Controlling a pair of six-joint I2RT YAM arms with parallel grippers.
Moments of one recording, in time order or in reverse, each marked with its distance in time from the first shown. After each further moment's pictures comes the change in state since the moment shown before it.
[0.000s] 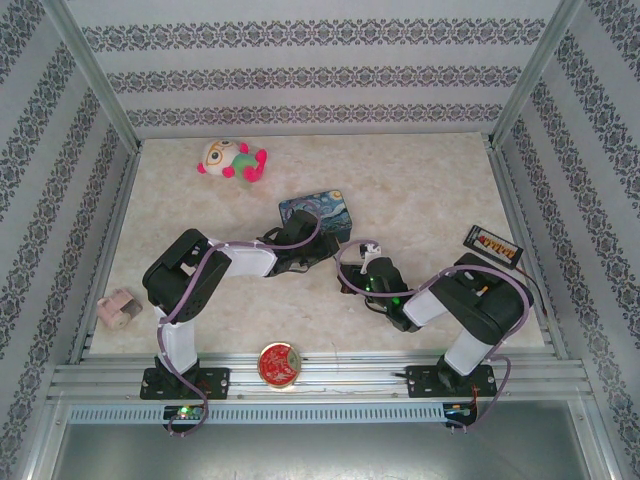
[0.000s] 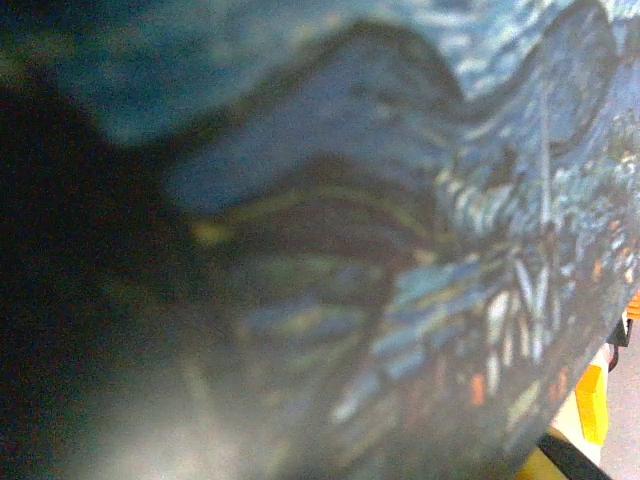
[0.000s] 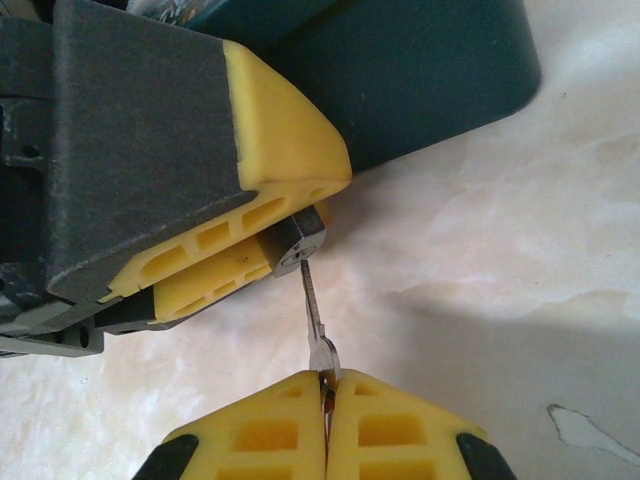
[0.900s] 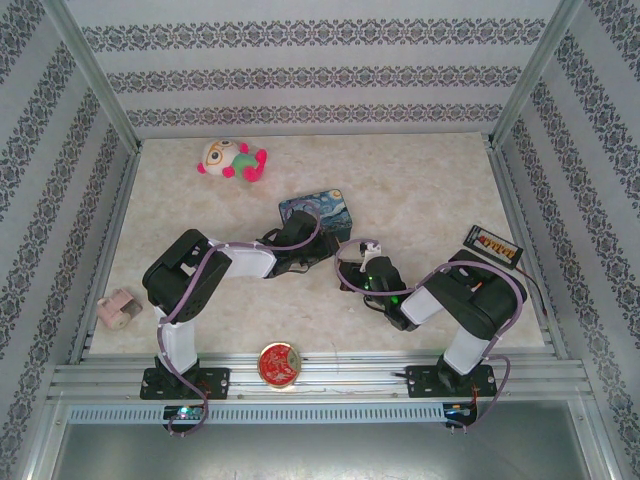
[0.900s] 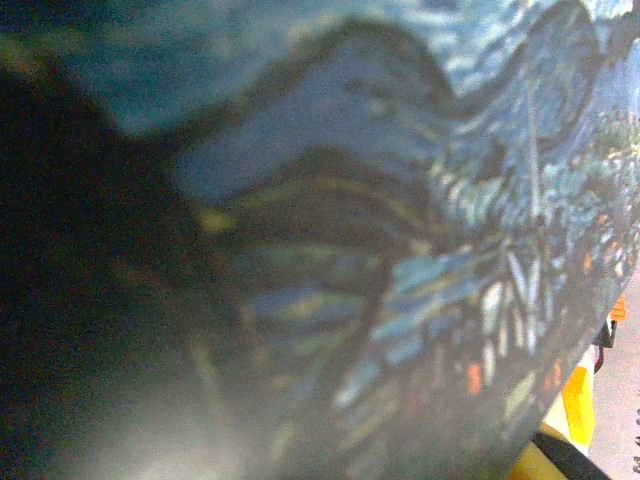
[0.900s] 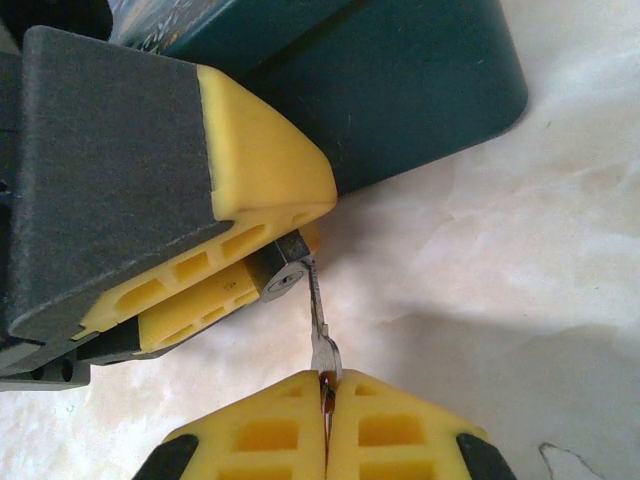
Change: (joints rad) left arm 0.000 0.000 -0.018 0.047 0.002 -0.010; right arm 0.000 0.037 0.014 0.041 0.027 0.001
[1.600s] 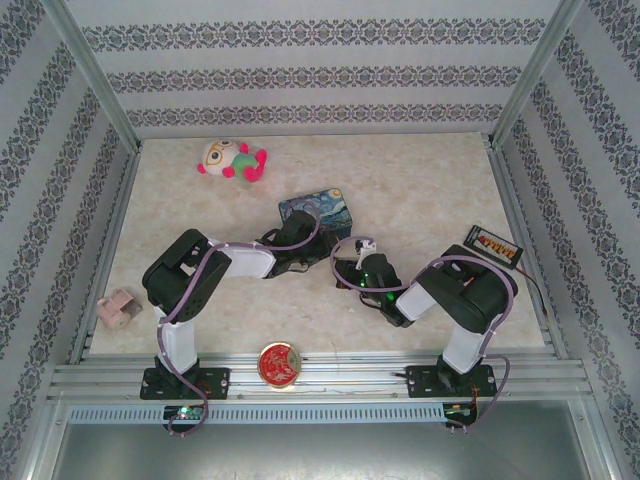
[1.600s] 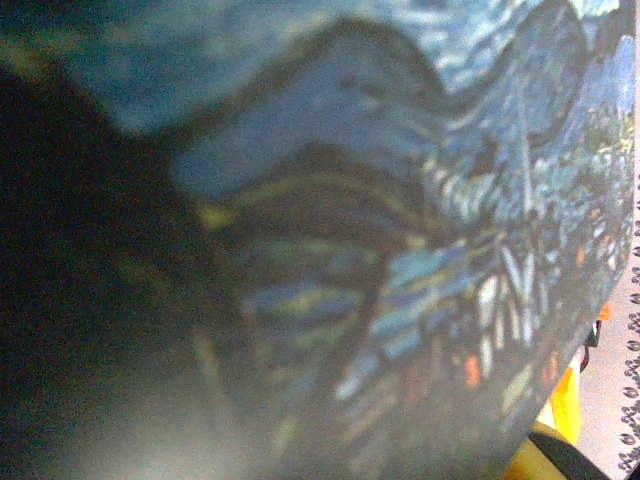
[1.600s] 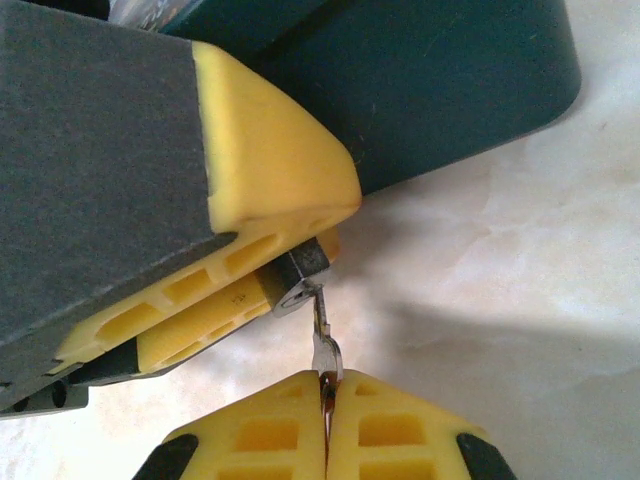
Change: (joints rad) left arm 0.005 0.000 -0.008 0.028 0.012 -0.008; right arm 0.000 0.057 0.045 0.016 -0.026 0.004
